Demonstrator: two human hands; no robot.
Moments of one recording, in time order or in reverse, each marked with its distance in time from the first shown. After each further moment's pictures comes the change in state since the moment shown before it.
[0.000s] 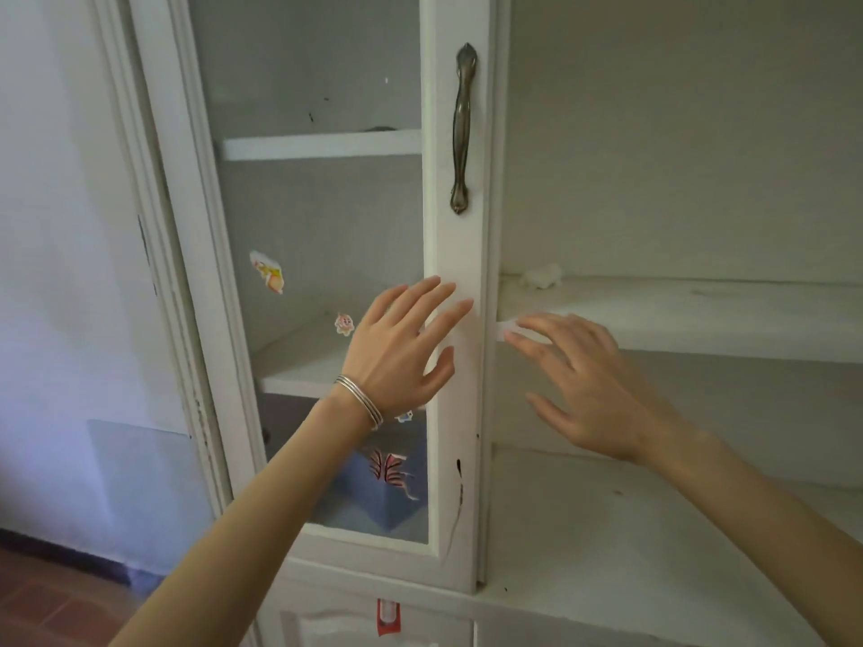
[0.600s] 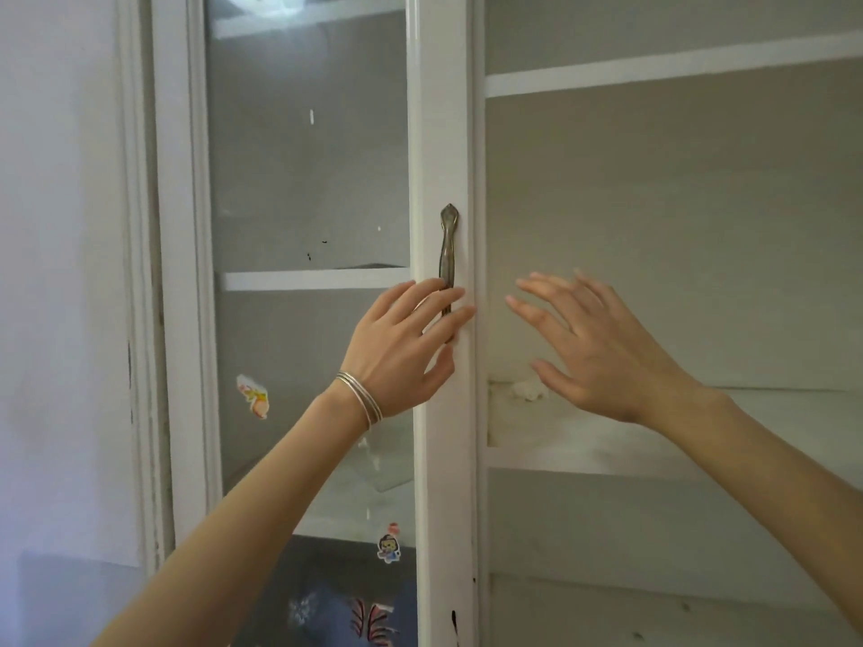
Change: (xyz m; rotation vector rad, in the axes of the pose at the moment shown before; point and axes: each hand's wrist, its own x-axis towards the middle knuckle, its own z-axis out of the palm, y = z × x) left_hand 0.108 -0.044 -0.029 0.109 0.257 0.184; right_hand 0.095 0.066 -0.072 -0.379 0.127 -0.015
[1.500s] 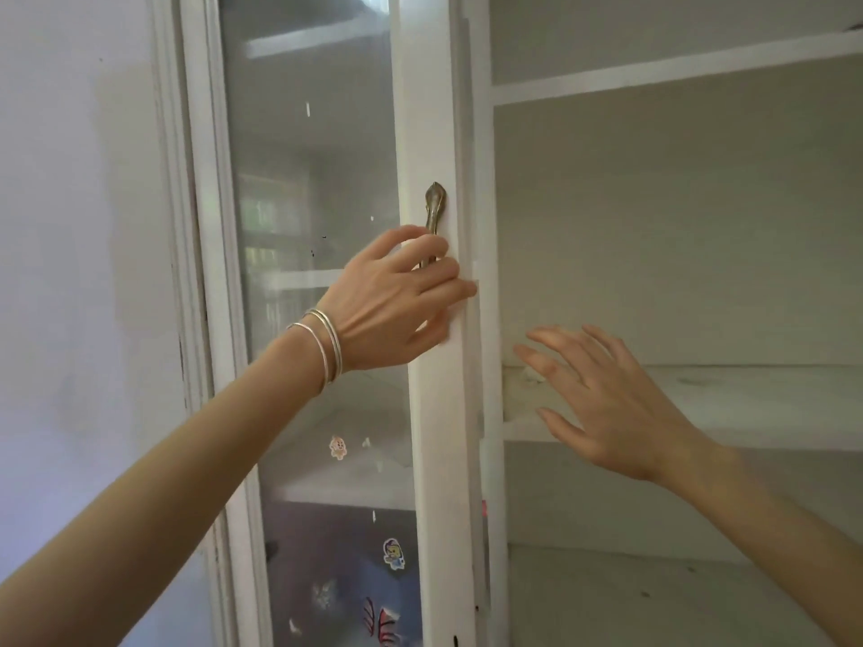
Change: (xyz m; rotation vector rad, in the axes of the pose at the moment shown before) left_hand 0.023 -0.025 -0.091 0.116 -0.002 0.352; right_hand -0.043 -0.054 -0.025 0.115 -0.057 0.047
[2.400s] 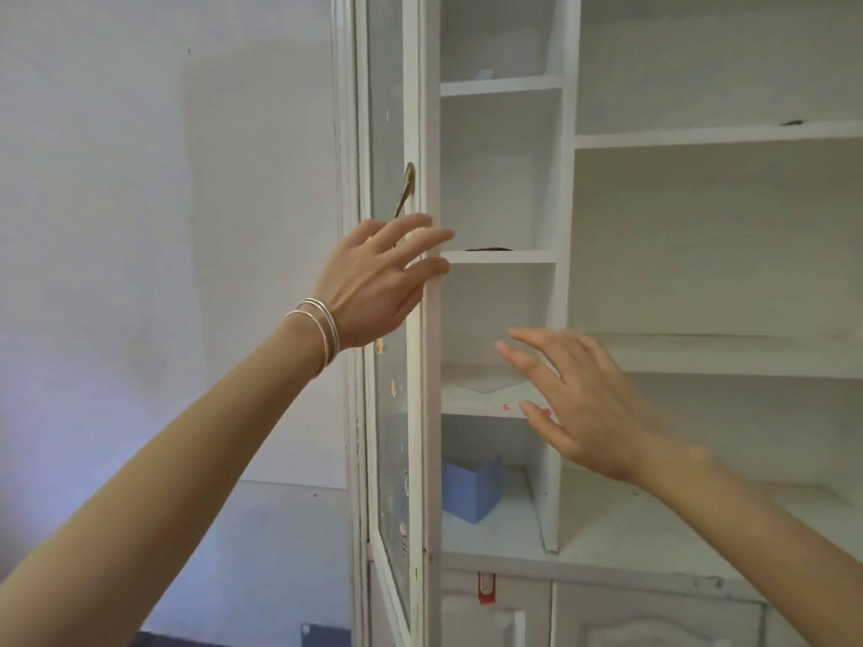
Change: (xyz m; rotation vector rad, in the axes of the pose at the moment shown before) left_hand -0.155 -0.054 -0.225 -0.043 -0.067 -0.180; right_hand 0.017 -0.253 -0.172 0.064 0.030 0.002
